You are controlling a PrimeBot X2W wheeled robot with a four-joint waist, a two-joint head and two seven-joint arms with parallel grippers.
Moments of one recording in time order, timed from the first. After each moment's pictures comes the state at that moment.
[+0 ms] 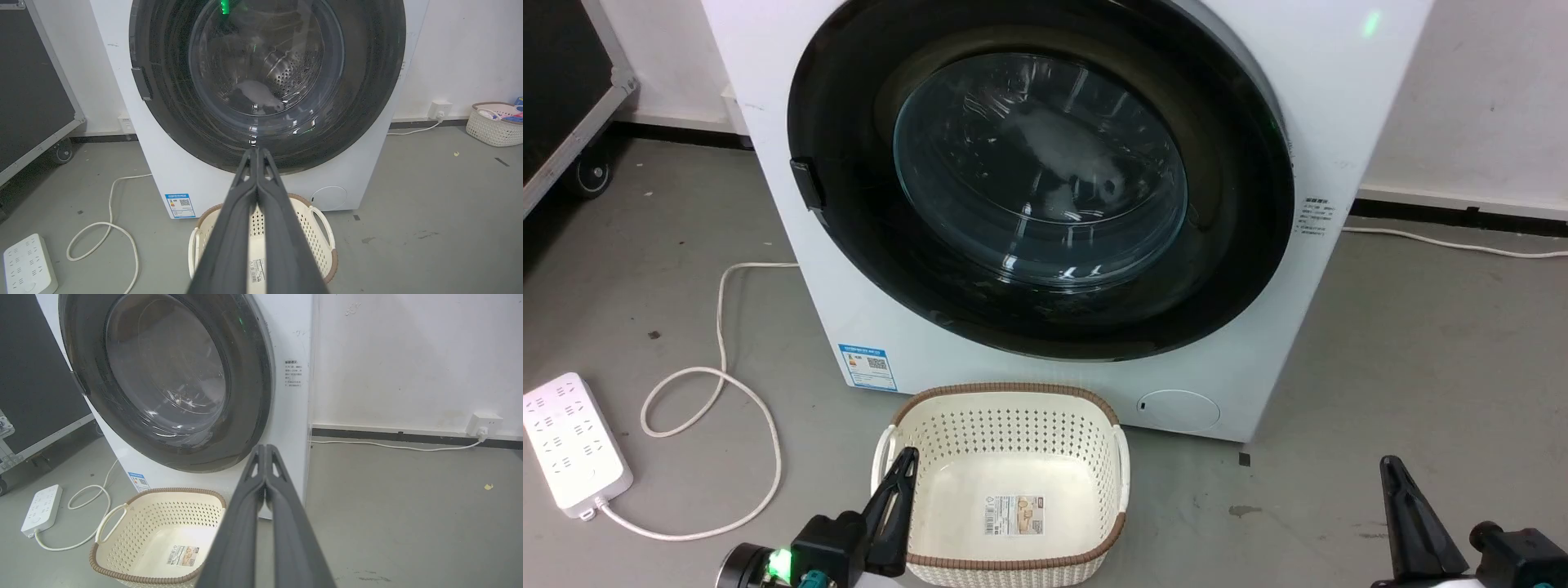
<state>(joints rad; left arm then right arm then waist) 0.04 0.10 -0.16 0.13 -0.07 -0.06 -0.23 0.11 -0.06 -0.07 0.09 0.13 0.13 -0.23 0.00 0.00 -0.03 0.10</state>
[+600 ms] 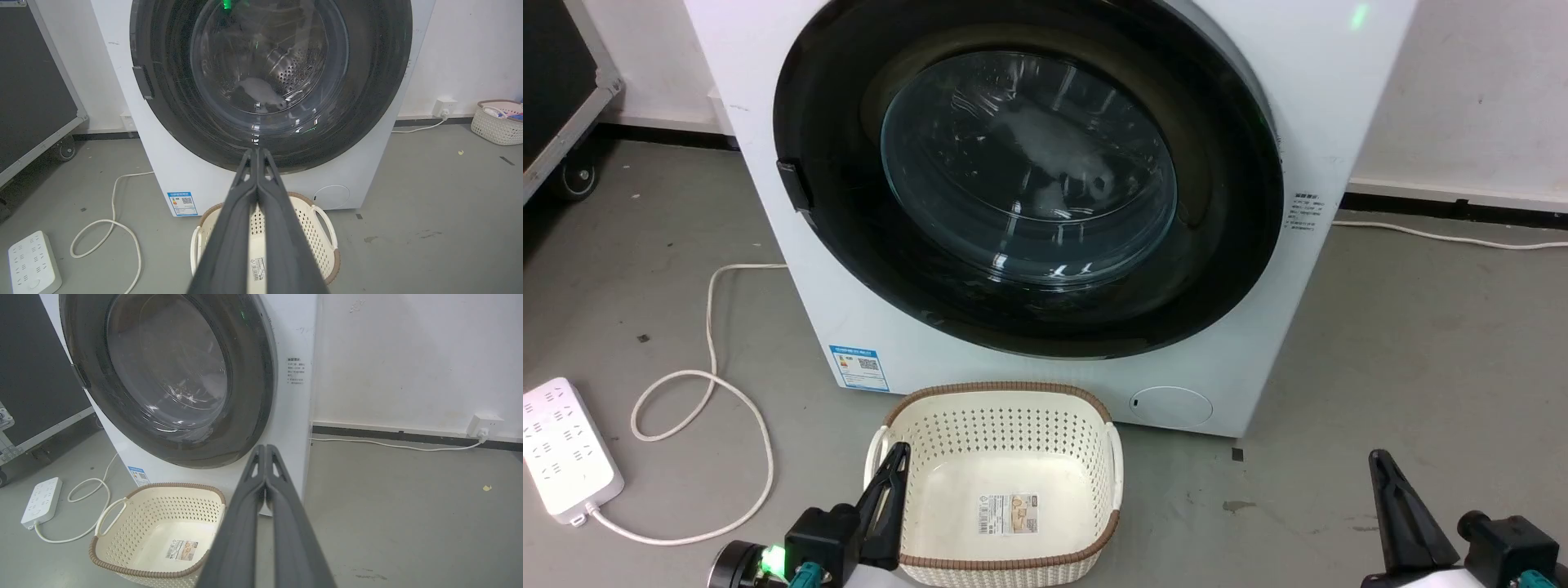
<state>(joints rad) 0.04 0.09 -0.14 0.11 -0.06 -0.05 -0.19 0.10 -0.06 -0.06 0.08 0.11 0.13 -0.19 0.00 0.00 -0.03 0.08</state>
